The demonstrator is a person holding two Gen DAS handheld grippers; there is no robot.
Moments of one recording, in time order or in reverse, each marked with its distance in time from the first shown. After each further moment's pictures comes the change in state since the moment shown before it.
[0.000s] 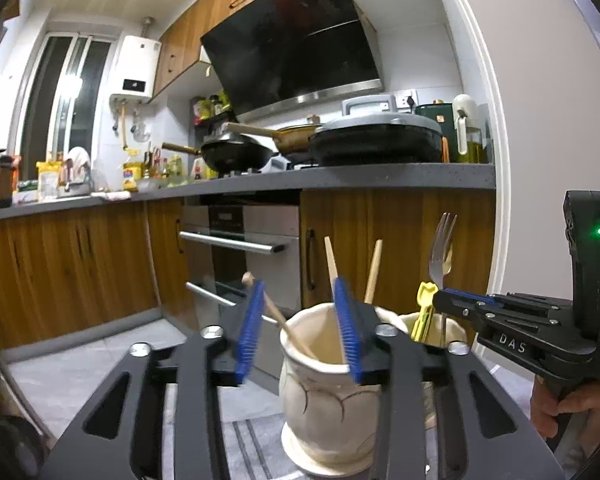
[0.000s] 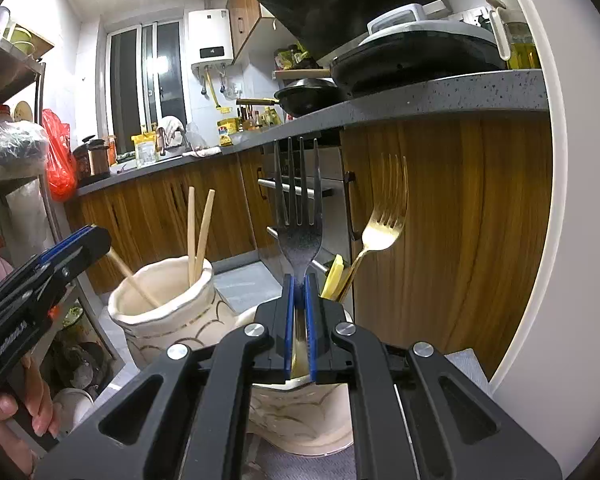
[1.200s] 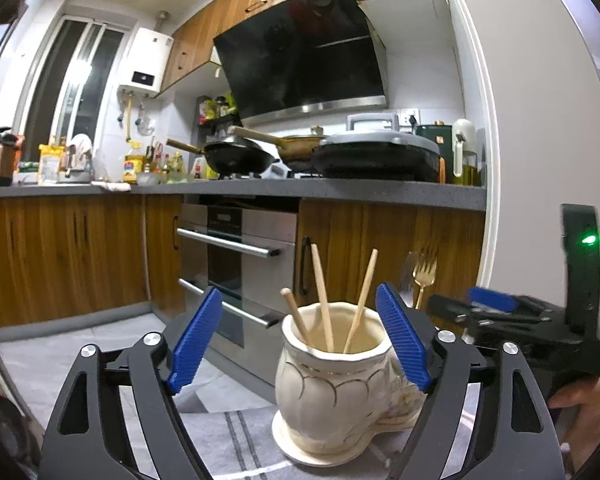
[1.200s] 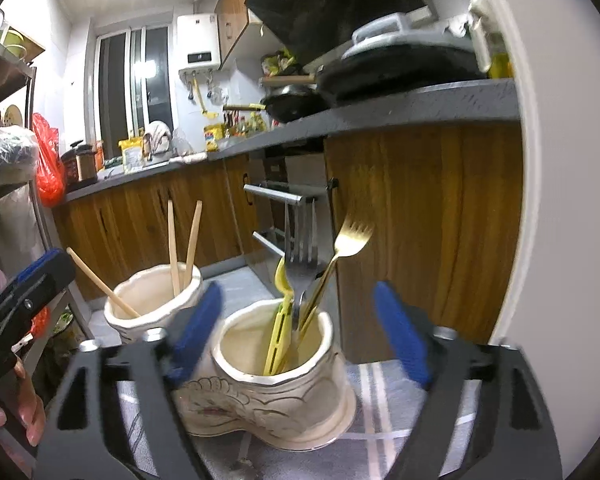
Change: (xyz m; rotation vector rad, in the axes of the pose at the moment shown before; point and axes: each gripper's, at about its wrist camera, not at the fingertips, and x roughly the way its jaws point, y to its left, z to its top) left arm -0.028 0.015 -0.005 -0.079 -0.038 -0.022; right arm -0.026 -0.001 0.005 0.016 -0.070 -0.070
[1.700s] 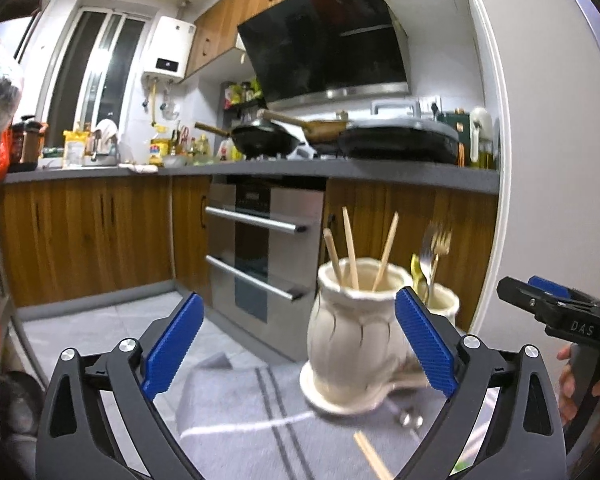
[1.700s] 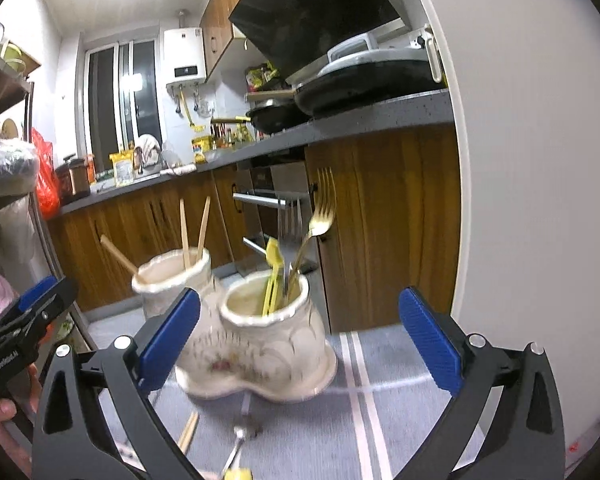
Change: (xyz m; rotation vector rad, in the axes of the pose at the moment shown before) left arm -0.038 0.007 -0.018 -0.005 0.087 0.076; right arm -0.055 -0.005 -0.032 0.032 0.026 -0.040
